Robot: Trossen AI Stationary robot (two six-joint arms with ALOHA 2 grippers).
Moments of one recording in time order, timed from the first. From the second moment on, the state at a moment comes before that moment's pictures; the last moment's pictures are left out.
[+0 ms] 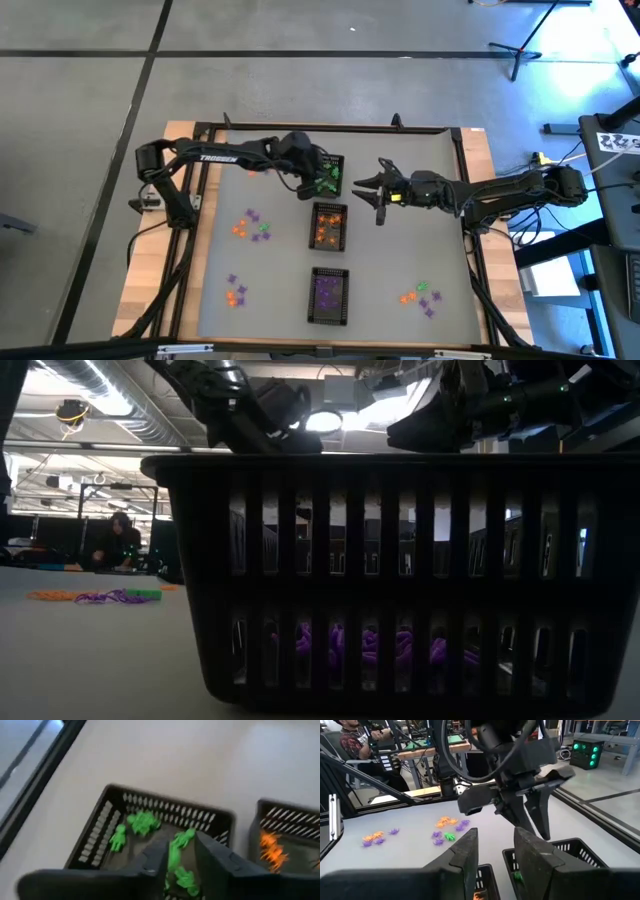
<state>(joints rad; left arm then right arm) 0.36 1.70 1.08 -0.12 0.10 0.12 -0.04 1.16 0.49 0.53 0.12 0.13</state>
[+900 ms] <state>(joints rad) 0.72 1.44 0.71 -0.44 0.01 0.09 -0.04 1.16 0.49 0.48 0.18 0.16</state>
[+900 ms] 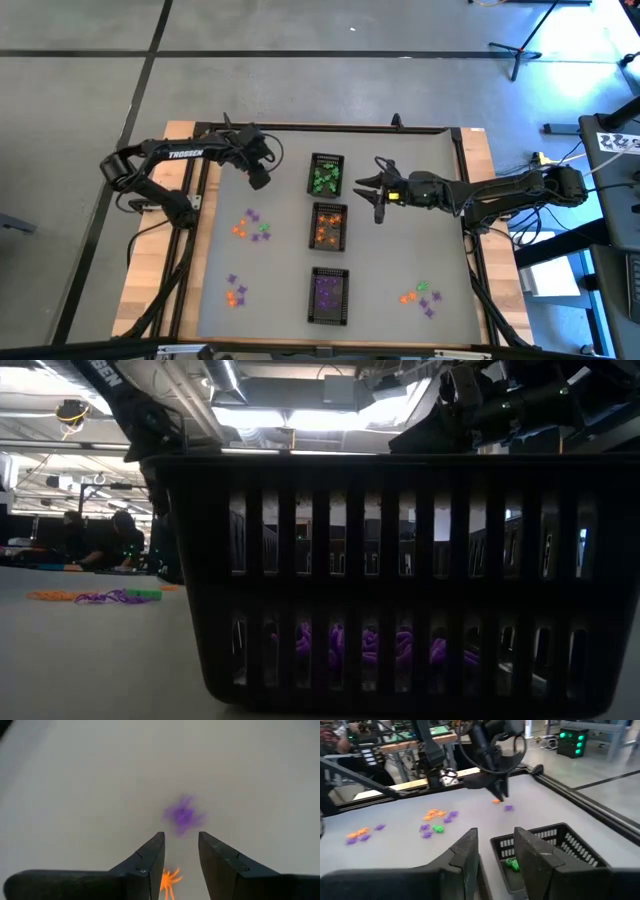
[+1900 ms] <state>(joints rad) 0.75 1.44 0.60 -0.45 -0.11 0.06 -0.04 1.16 0.49 0.48 0.20 0.15</state>
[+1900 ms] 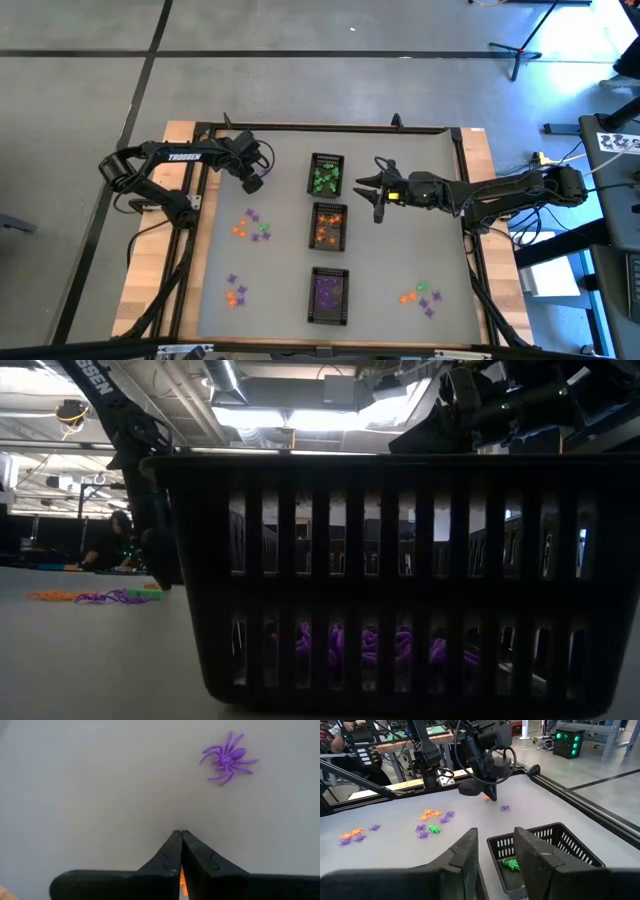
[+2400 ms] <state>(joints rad) 0.55 1.44 0.75 -0.46 -0.14 0.06 -0.04 1.16 0.49 0.48 0.20 0.15</state>
